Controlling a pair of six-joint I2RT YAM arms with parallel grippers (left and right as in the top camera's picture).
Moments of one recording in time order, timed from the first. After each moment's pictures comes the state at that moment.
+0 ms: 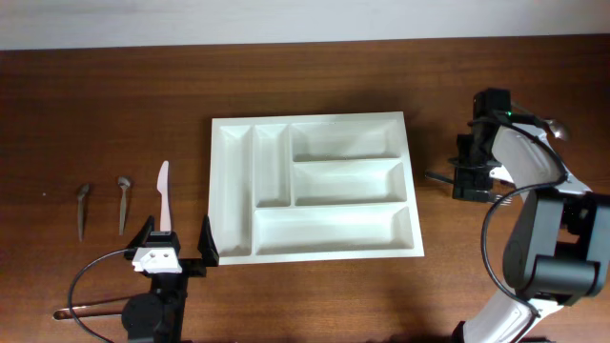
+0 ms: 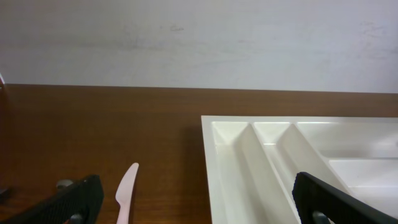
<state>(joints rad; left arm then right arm) 0.05 0.01 0.01 -0.07 0.07 -0.05 -0.16 1.93 1.33 -0.86 0.07 1.61</state>
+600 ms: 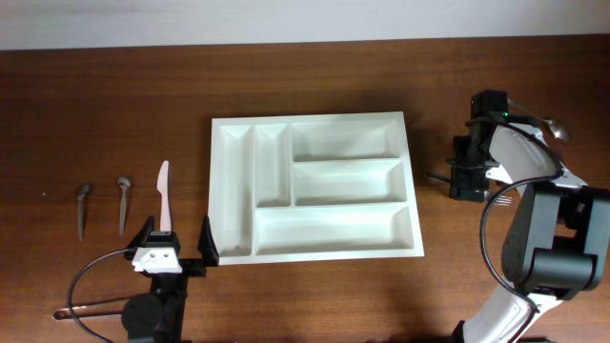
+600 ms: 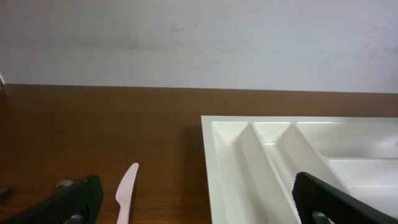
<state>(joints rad) 0.05 0.01 0.01 -0.07 0.07 -0.05 -0.16 1.95 1.33 -0.85 0.04 1.61</state>
